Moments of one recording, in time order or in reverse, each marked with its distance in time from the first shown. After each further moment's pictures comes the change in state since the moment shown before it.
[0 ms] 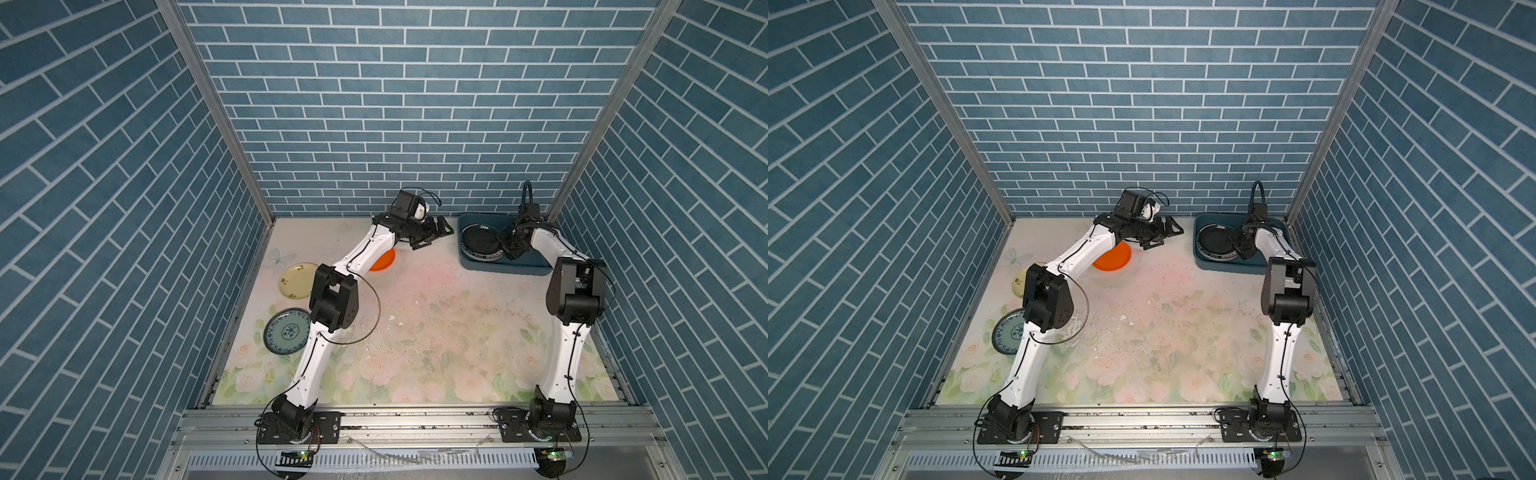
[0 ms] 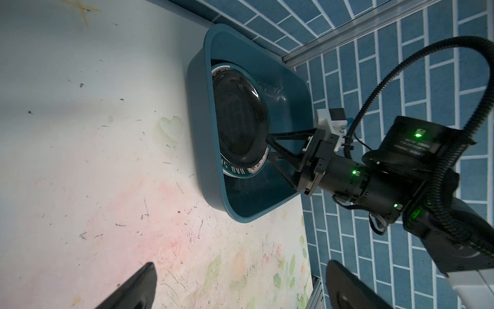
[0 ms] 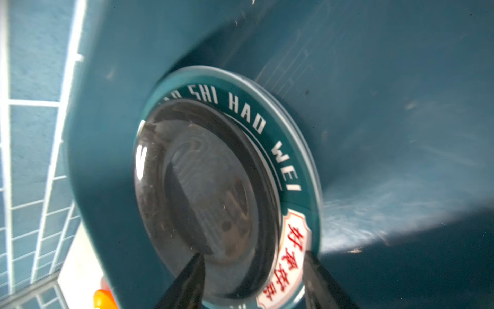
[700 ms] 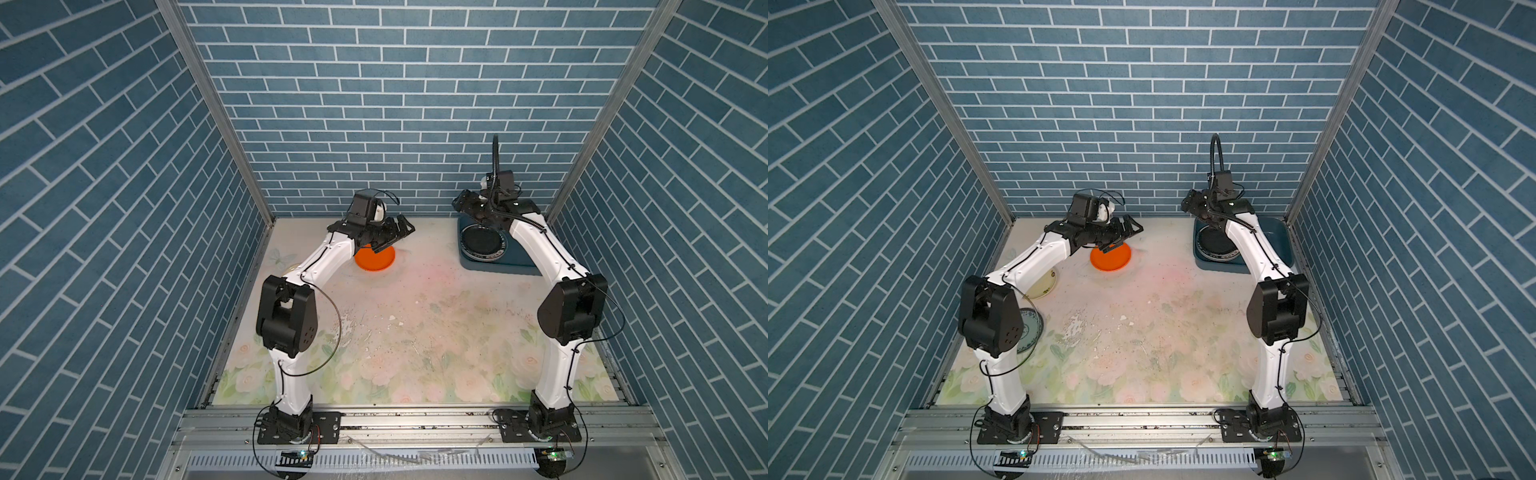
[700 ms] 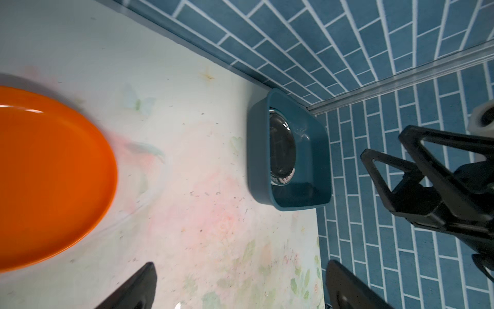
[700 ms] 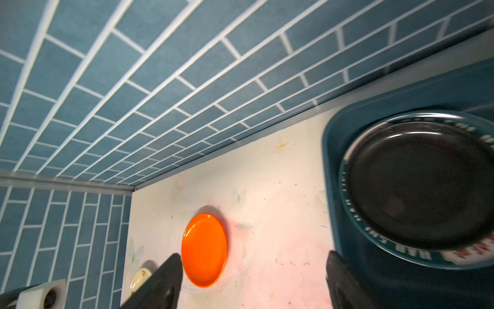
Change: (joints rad) left arm 0.171 -0.498 -0.650 0.166 -0.117 0.008; right arm 0.328 -0.158 0.220 -0.009 0.047 -0.121
